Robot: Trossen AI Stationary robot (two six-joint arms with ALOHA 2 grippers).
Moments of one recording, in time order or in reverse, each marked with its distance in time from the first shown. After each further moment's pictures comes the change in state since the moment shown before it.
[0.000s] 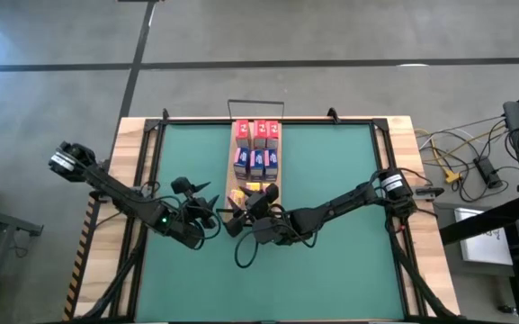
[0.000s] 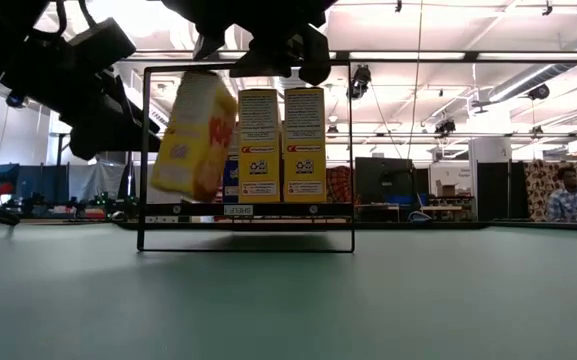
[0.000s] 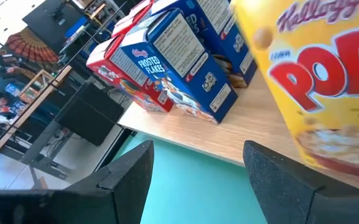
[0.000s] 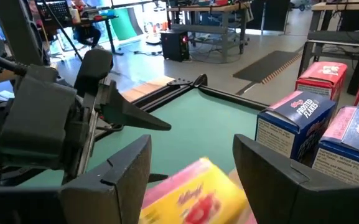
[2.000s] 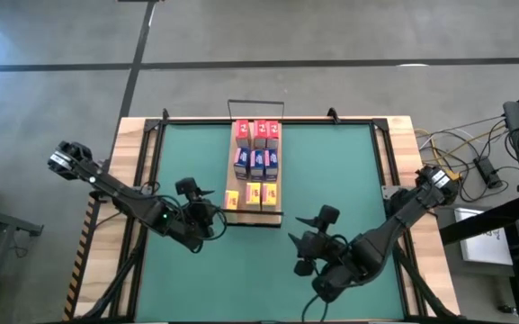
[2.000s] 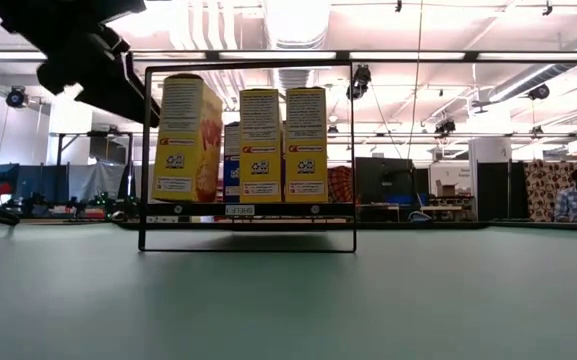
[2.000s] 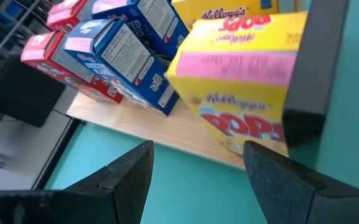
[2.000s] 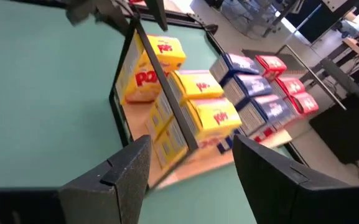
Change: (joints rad) left arm -0.007 -0.017 0.249 -0.358 0.284 -0.102; right arm 0.376 -0.304 0.099 -1.269 -0.003 0.284
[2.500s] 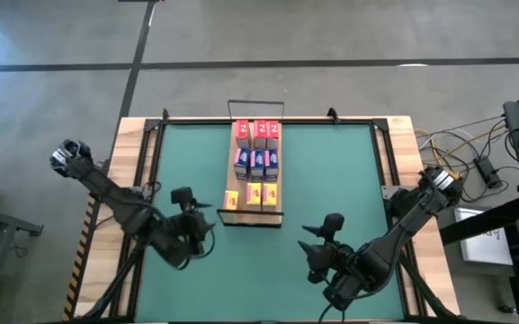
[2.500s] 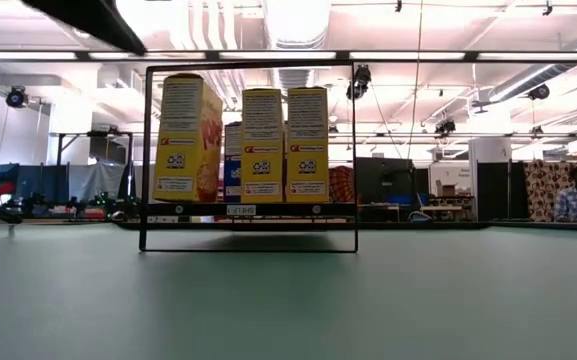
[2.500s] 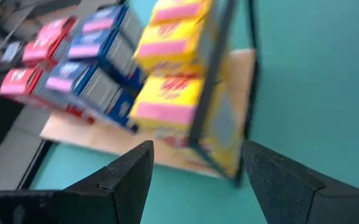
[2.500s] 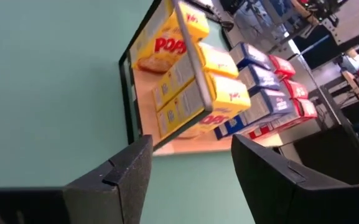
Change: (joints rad) left arm -0.135 0.001 0.221 -0.221 0.068 -0.079; right arm 0.081 -0.024 -0.102 -0.040 -0.011 -0.076
